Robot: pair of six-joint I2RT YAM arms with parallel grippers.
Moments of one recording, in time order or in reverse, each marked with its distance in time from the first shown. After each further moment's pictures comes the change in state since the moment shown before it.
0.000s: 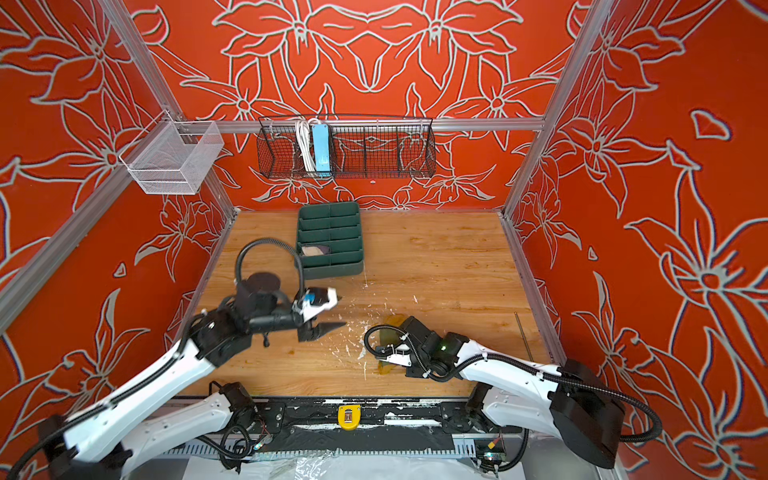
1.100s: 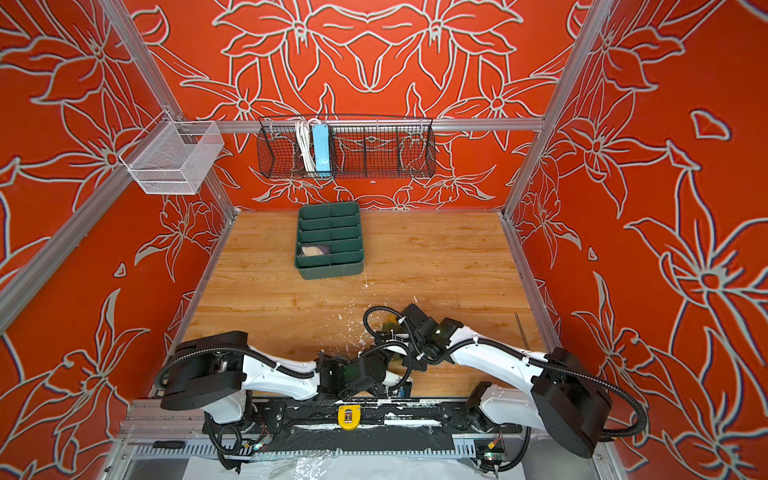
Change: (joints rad) left arm -0.595 0.908 -0.074 0.676 -0.862 0.189; right arm -0.092 0.097 0.097 -0.081 -0.101 0.055
